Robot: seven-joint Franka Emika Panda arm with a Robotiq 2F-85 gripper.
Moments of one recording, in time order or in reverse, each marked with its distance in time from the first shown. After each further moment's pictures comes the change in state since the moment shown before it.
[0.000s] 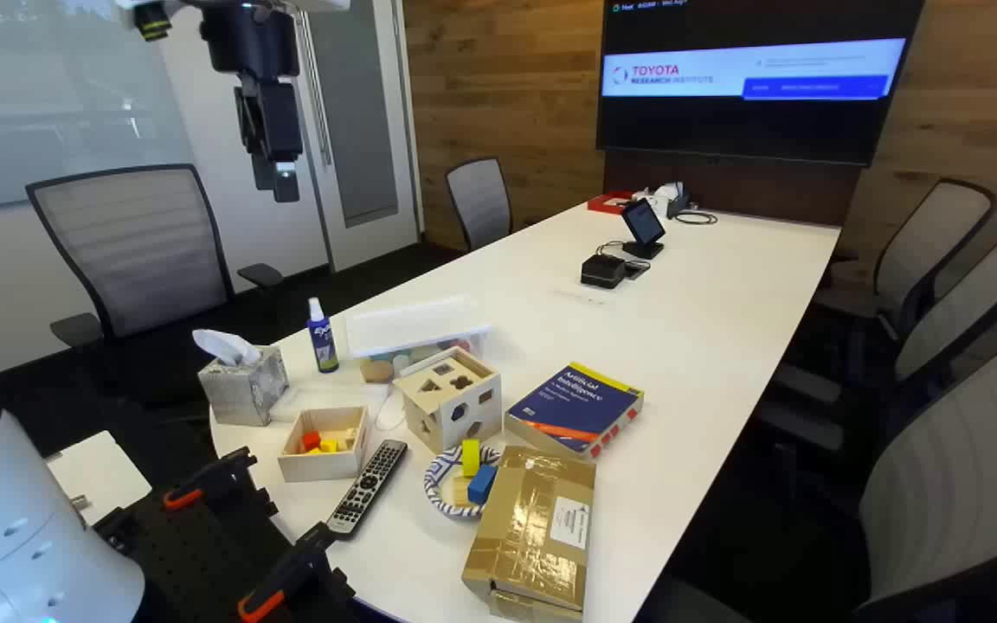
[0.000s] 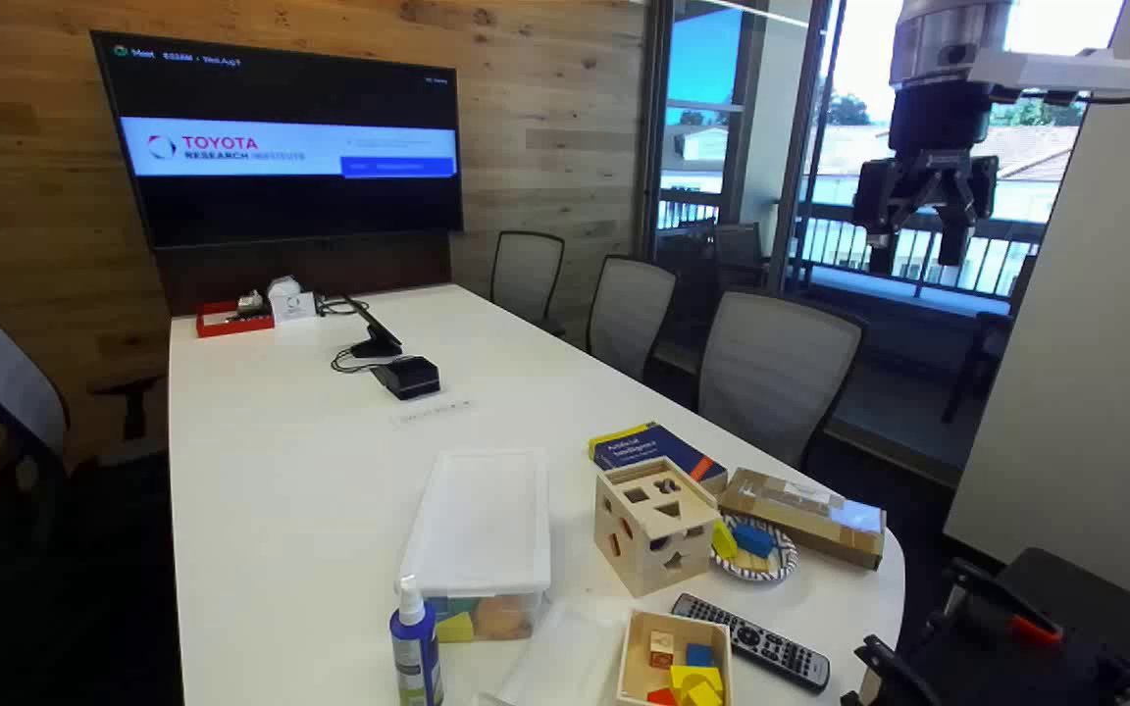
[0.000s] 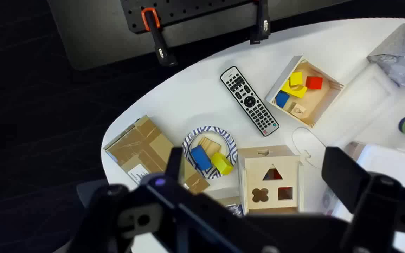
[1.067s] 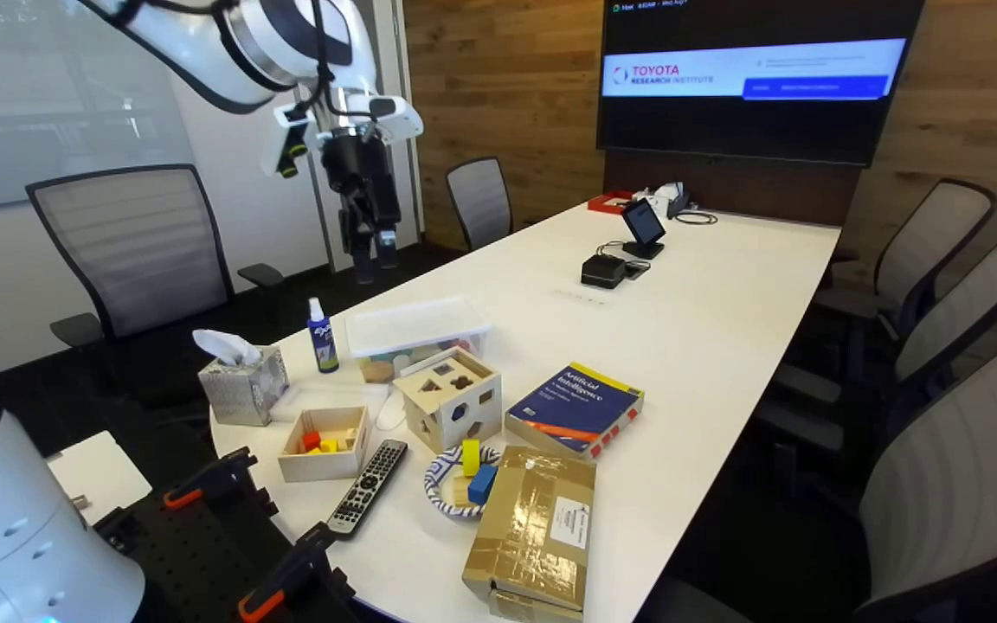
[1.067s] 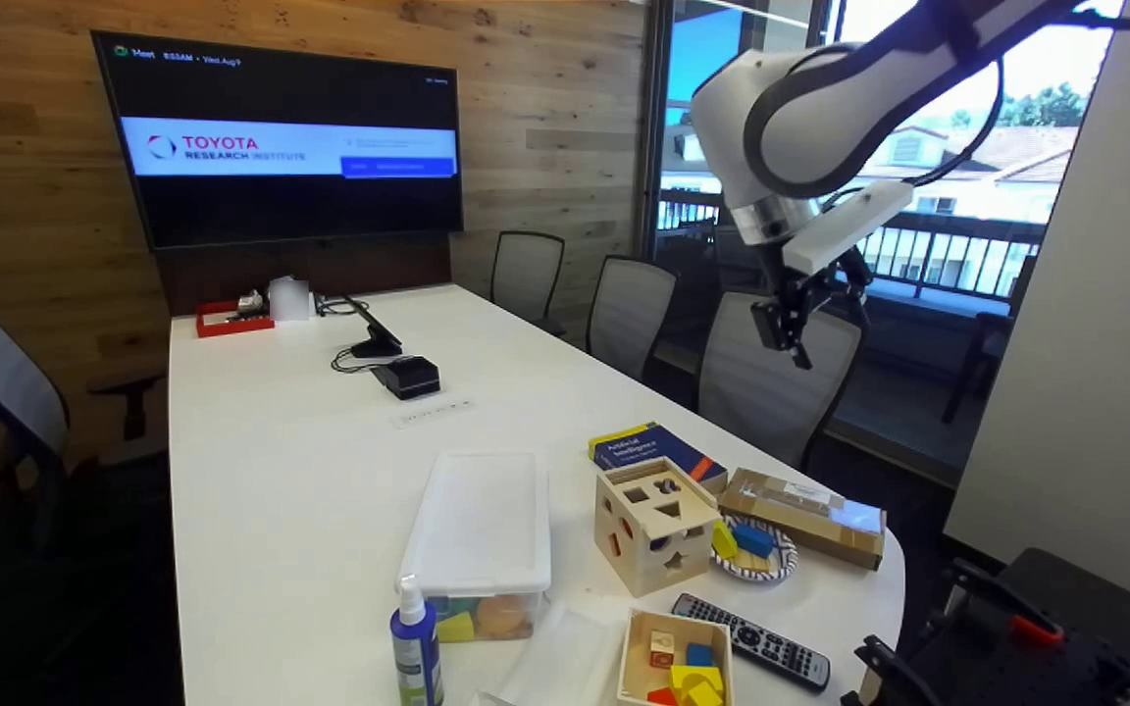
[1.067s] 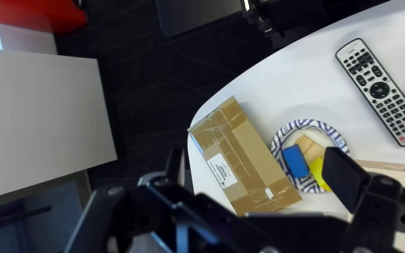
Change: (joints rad) arm -0.007 0.564 0.169 0.142 -0.412 0.121 0.332
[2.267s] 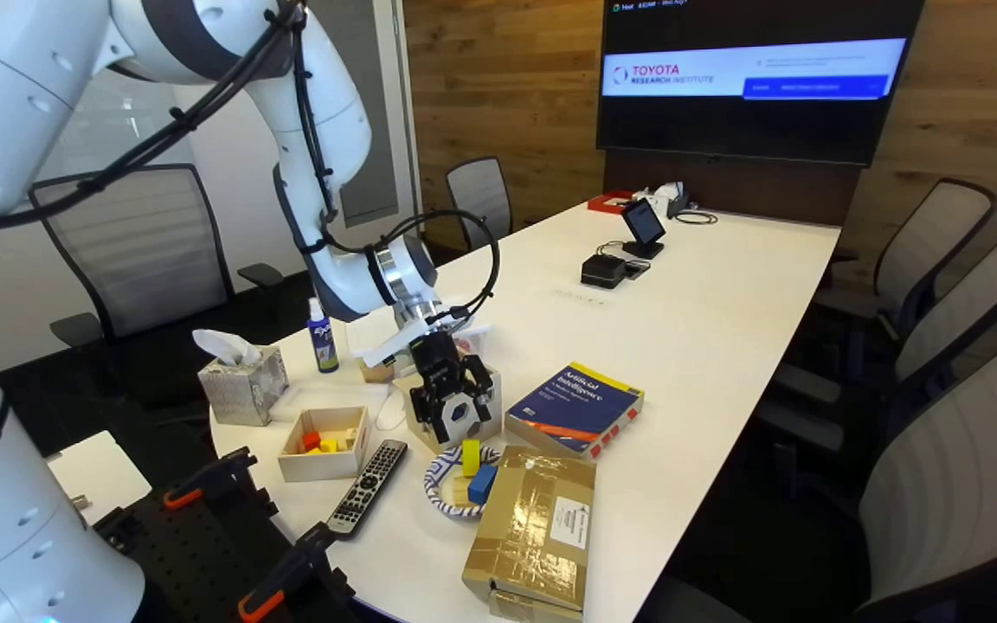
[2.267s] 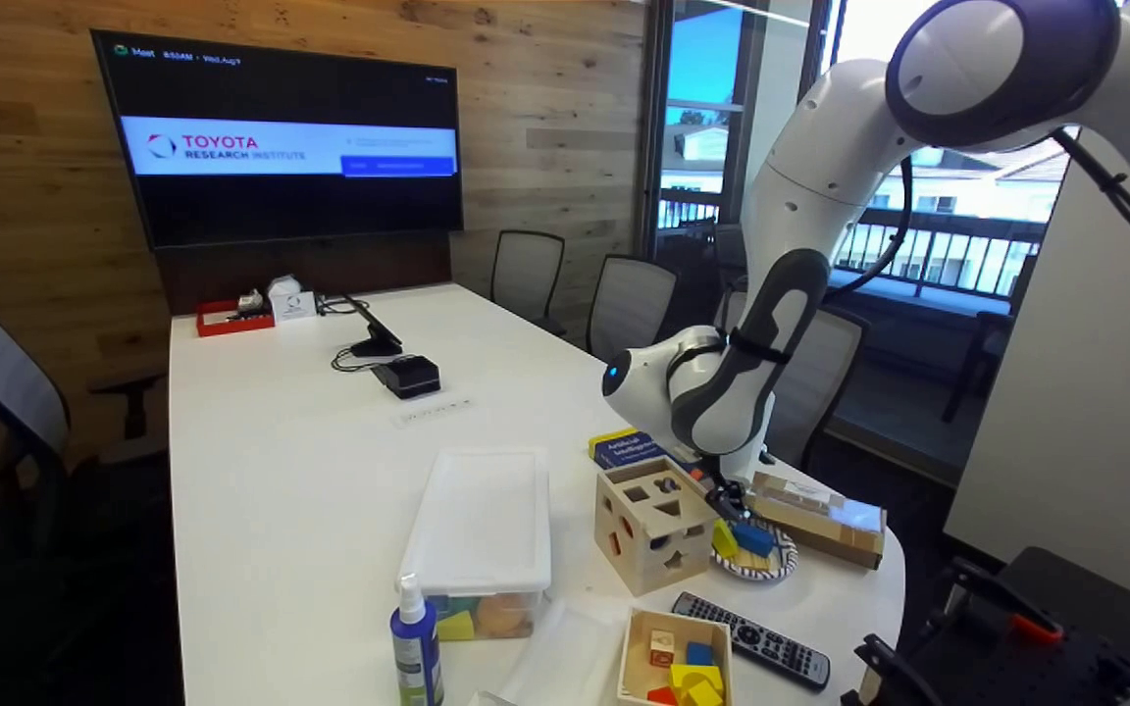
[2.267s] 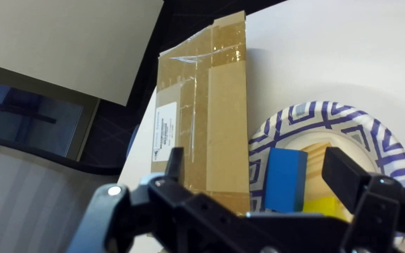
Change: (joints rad) arm 0.170 0.899 -0.193 0.350 -0.461 0.242 0.003
